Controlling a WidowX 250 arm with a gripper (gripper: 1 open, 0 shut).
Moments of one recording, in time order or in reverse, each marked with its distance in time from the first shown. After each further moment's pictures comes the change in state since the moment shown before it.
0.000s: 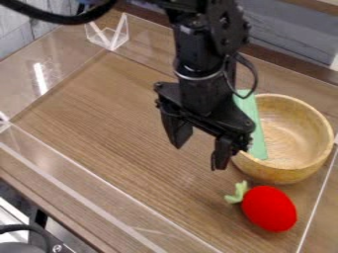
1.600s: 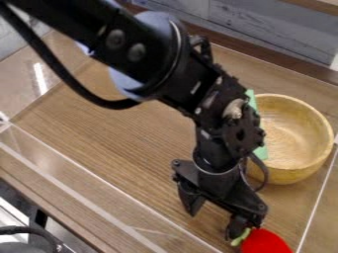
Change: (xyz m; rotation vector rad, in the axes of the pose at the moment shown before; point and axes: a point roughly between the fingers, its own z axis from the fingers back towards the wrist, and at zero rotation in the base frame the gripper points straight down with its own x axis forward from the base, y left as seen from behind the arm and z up) arm -0.026 -0.032 -0.071 -0.016 0.024 0.008
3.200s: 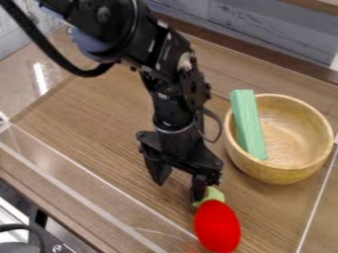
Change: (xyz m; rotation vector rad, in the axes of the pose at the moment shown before) arm 0.014 0.056 0.003 -0.007 0.019 0.101
